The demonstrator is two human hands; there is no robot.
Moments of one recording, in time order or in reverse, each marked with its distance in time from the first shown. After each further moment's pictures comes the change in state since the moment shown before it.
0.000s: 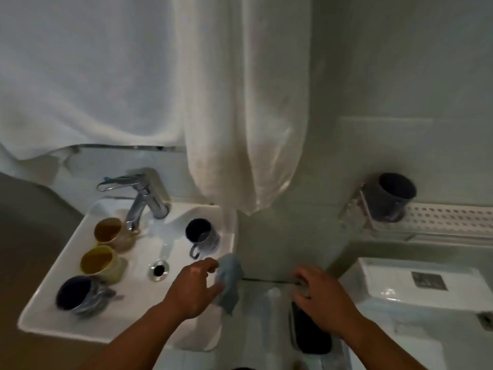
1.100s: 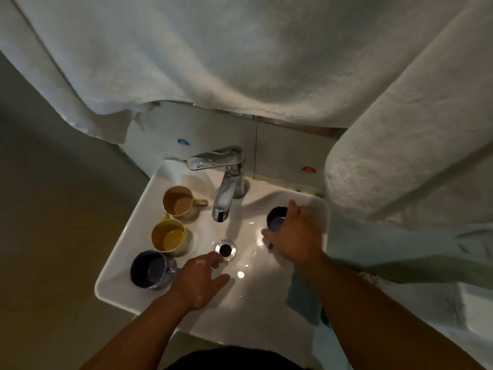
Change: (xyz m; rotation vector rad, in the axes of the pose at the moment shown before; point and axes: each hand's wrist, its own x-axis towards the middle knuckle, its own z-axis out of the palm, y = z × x) left_hand -0.002 -0.197 -0.056 -0.136 -0.117 -0.272; right_hand 0.218 -0.205 0.141 -0.242 -0.079 0.225
